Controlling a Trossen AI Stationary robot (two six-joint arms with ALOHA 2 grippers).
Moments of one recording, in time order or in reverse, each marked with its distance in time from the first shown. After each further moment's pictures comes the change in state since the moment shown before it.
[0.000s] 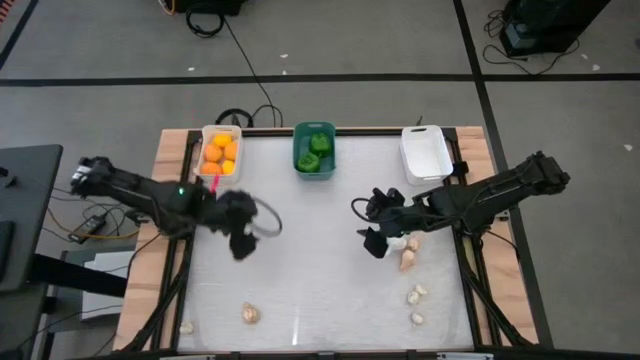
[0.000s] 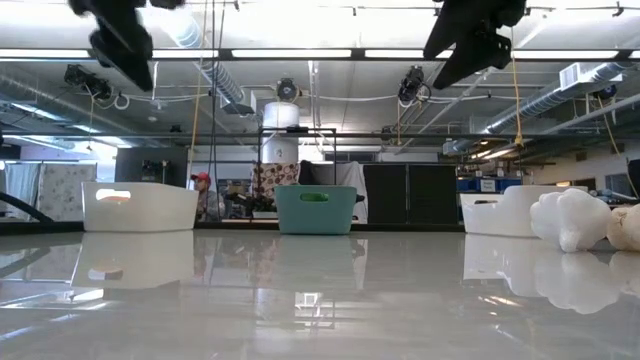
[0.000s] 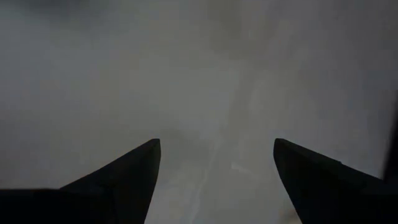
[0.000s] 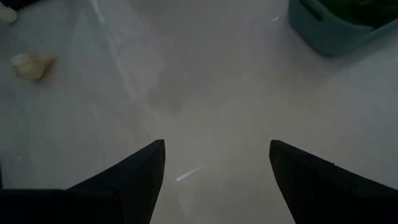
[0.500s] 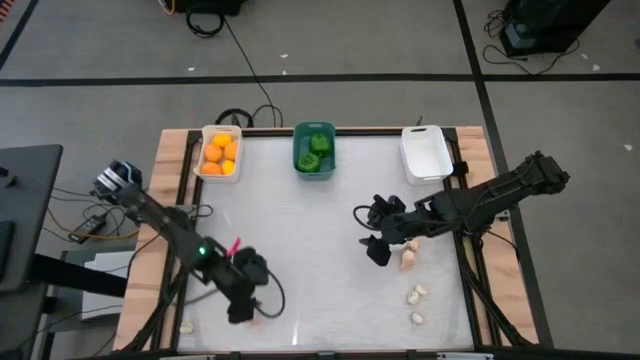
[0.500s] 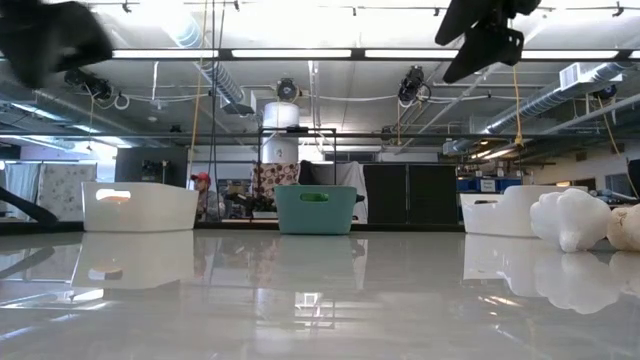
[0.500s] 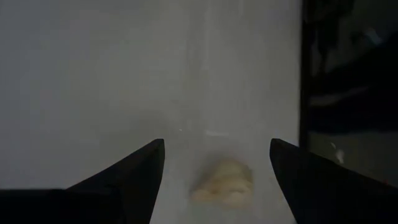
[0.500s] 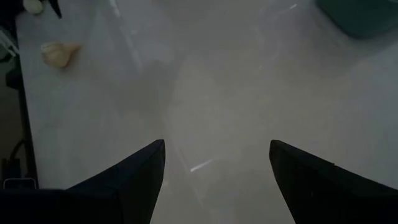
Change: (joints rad) left arm -0.360 0.315 0.000 0.324 0.095 -0.090; right arm 0.048 0.000 0.000 0.001 -0.039 0.057
